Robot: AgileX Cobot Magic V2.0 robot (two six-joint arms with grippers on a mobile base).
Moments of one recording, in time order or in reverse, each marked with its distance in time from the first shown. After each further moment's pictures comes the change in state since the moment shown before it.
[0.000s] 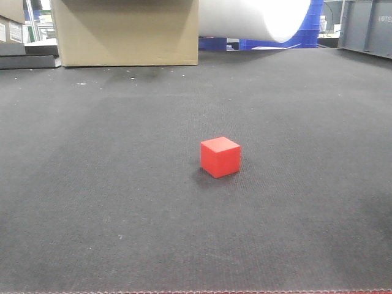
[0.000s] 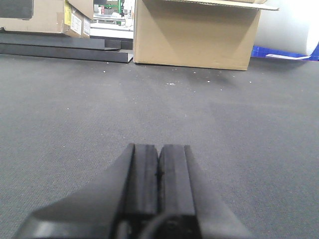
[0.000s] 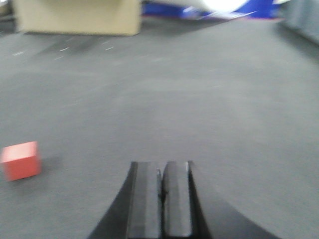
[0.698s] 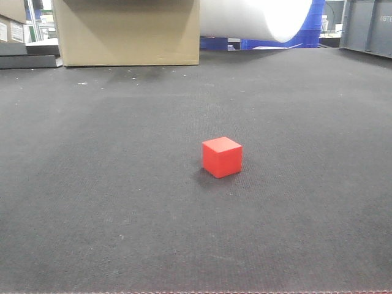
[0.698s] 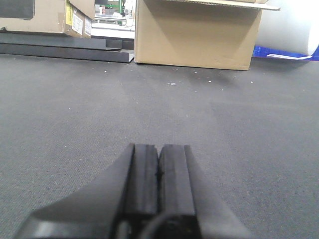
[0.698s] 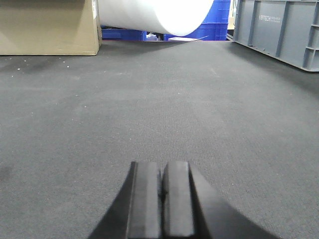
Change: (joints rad) left arm 0.000 0.000 0.000 0.000 0.000 0.000; right arm -0.098 -0.141 0.218 -0.001 -0.177 0.000
